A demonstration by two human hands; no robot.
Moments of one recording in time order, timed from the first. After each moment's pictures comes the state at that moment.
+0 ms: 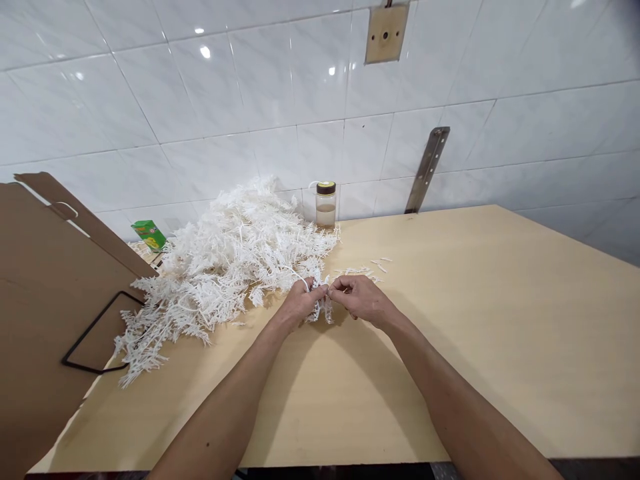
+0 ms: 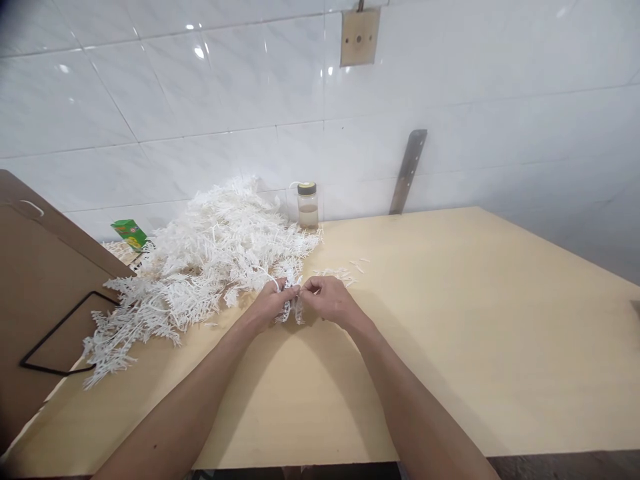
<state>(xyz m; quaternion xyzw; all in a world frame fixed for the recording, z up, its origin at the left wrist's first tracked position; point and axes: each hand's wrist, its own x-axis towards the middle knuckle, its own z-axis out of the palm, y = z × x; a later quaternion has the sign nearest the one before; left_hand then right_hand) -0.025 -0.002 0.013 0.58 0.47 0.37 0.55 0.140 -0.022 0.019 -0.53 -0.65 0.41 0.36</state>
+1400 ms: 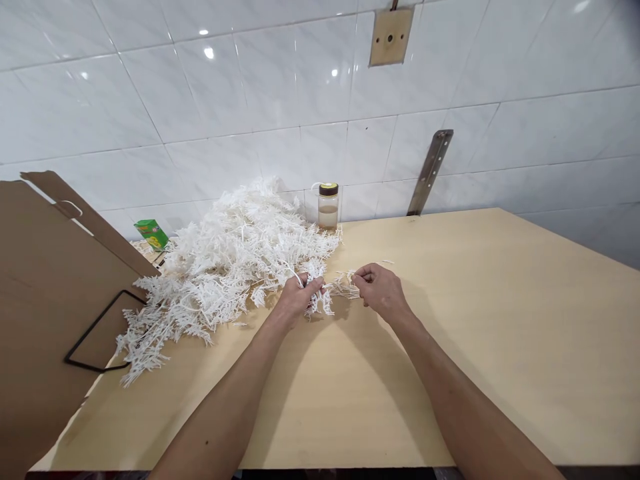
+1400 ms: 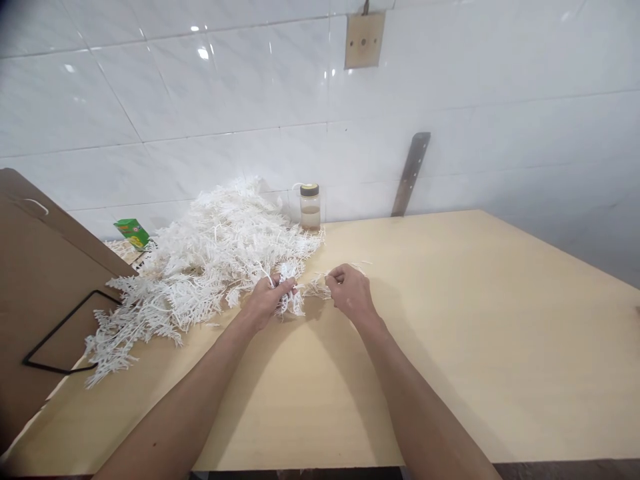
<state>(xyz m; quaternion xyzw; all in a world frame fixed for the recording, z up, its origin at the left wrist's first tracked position) -0.034 0.003 0.017 0.54 0.48 0.42 0.55 0.166 -0.003 -0.001 -0.66 -0.55 0.26 0.44</state>
